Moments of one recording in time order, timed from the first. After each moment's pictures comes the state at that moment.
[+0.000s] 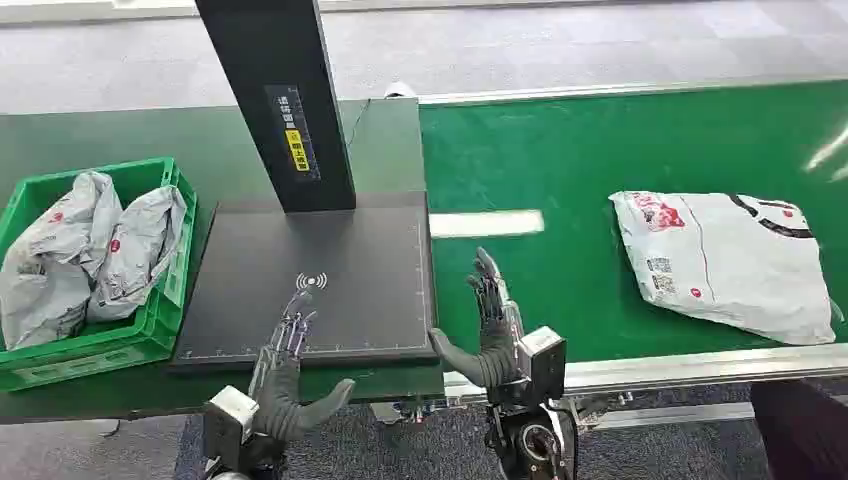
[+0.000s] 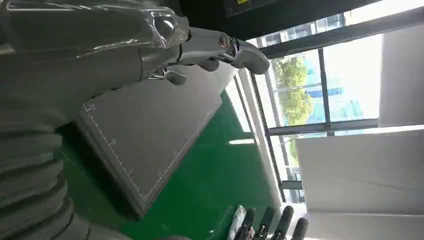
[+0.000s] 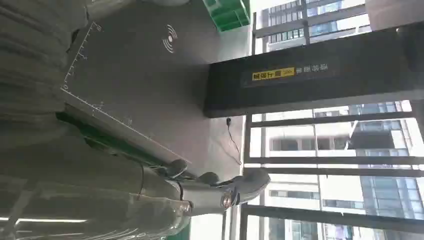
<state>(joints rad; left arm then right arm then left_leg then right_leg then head) 0.07 -0.26 -0.18 -1.33 -0.32 -0.15 -0.61 -0.03 0.29 0.09 -1.10 0.14 0.14 -0.59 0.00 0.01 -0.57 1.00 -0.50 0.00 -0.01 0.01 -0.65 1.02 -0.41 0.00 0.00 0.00</state>
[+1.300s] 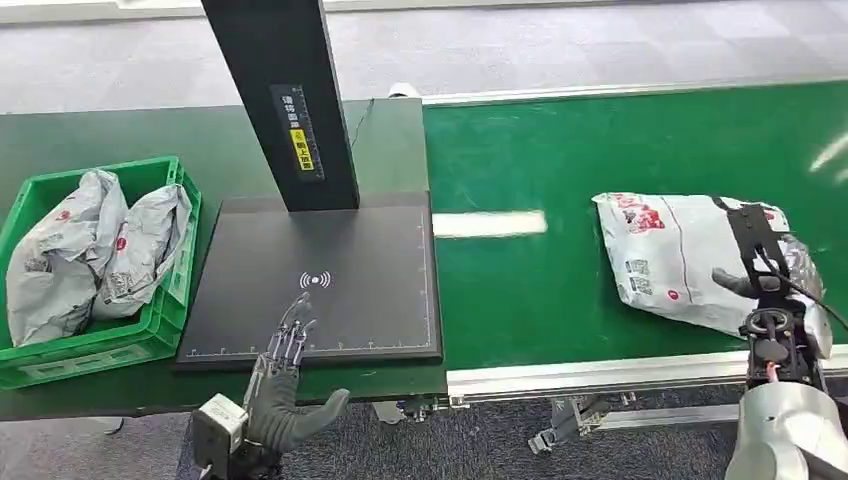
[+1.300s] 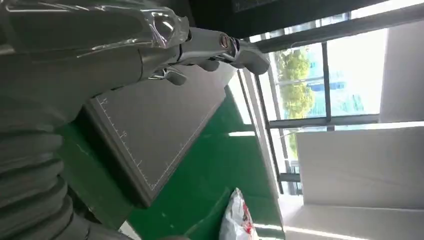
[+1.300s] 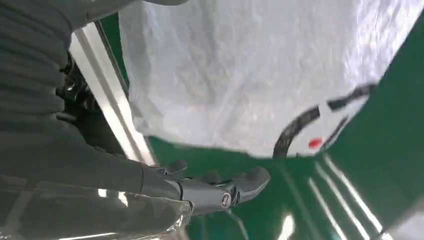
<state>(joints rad) 0.10 -0.25 -0.18 -1.36 -0.28 -0.21 -0.61 -0.64 -0.36 -0.56 -0.36 0.87 -0.04 -0.01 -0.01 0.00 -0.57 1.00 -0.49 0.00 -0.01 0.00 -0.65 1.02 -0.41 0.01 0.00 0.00</state>
